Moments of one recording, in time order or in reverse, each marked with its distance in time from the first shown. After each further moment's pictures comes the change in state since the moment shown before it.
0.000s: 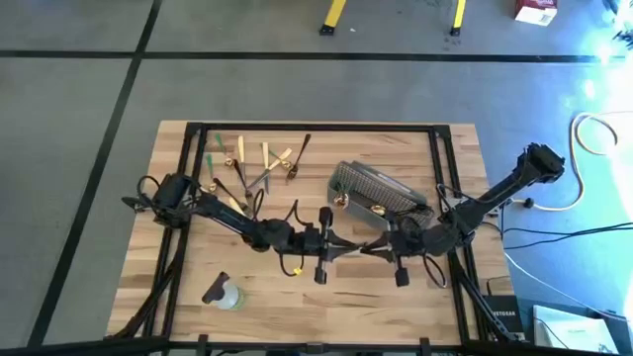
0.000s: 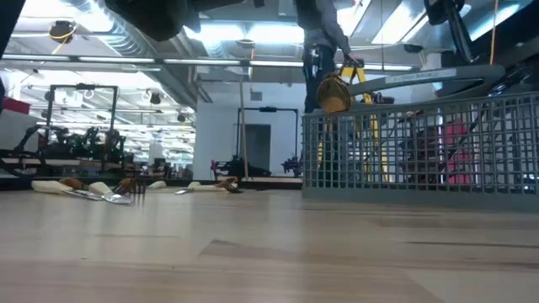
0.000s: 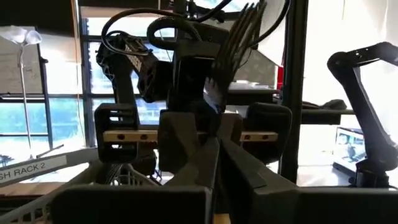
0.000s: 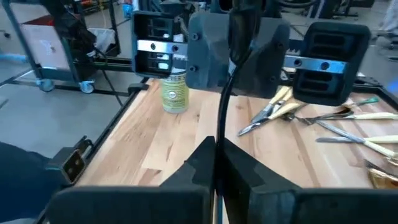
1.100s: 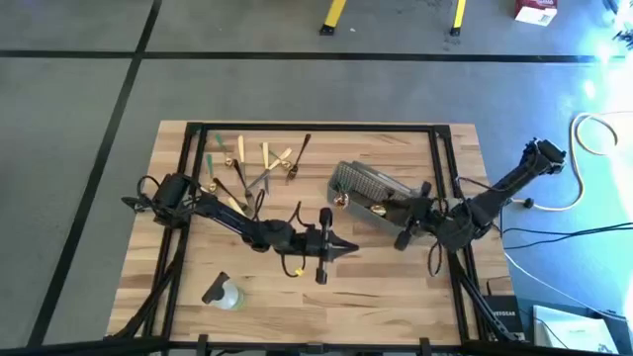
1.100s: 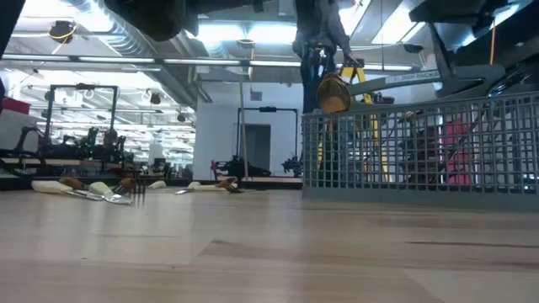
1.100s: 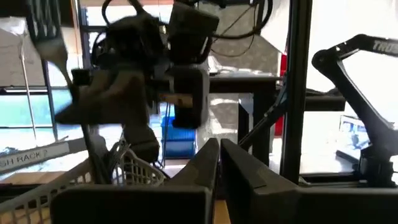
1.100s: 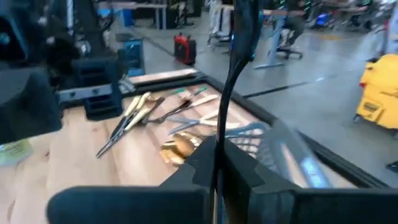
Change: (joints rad) left arm -0.002 0.000 0.000 -0.051 -0.011 0.008; right arm 0.080 -0.228 0.000 -0.401 0.672 0.291
